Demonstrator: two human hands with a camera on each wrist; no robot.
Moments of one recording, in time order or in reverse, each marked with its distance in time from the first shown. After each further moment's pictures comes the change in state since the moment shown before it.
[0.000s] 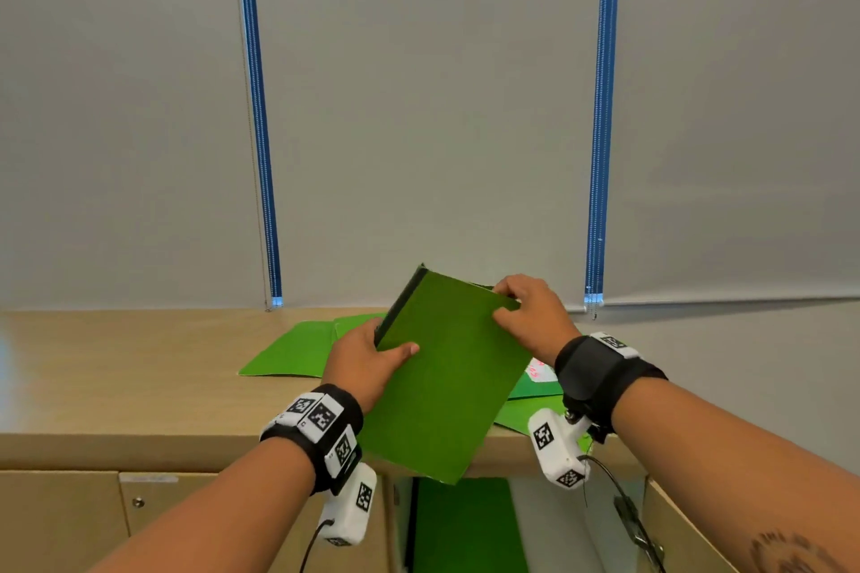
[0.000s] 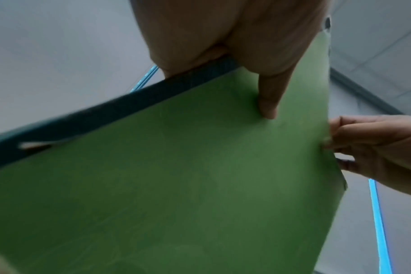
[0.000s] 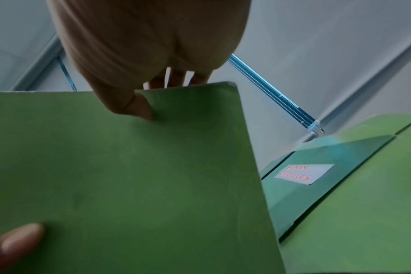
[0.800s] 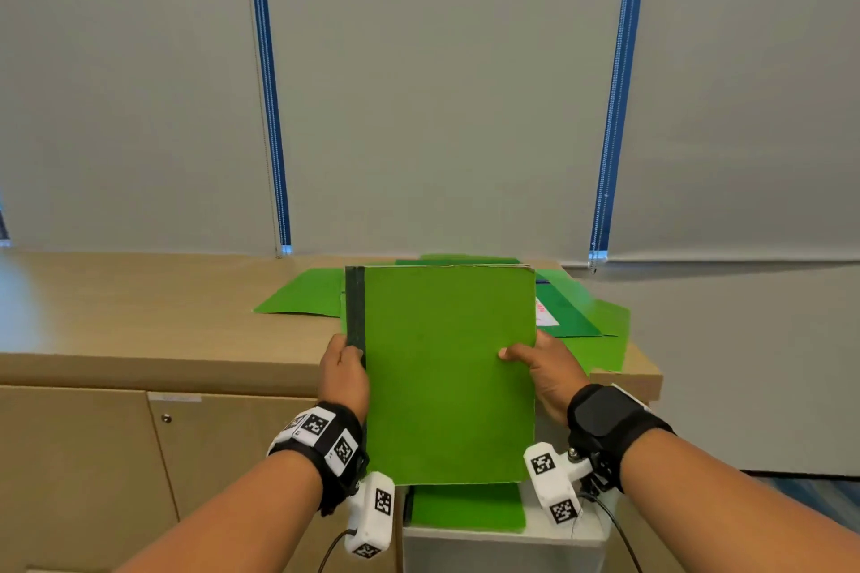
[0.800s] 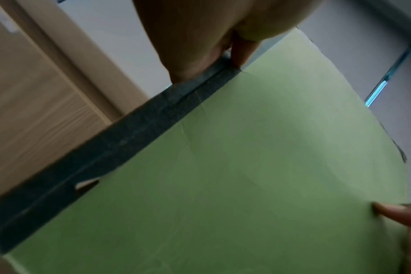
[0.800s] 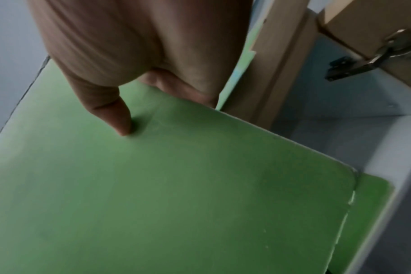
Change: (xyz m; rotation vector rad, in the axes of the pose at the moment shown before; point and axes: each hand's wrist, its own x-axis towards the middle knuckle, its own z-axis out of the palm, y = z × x) left_hand -0.069 -0.078 0.023 -0.357 0.324 -0.293; right_hand -0.114 0.049 0.053 0.717 -0.130 0.492
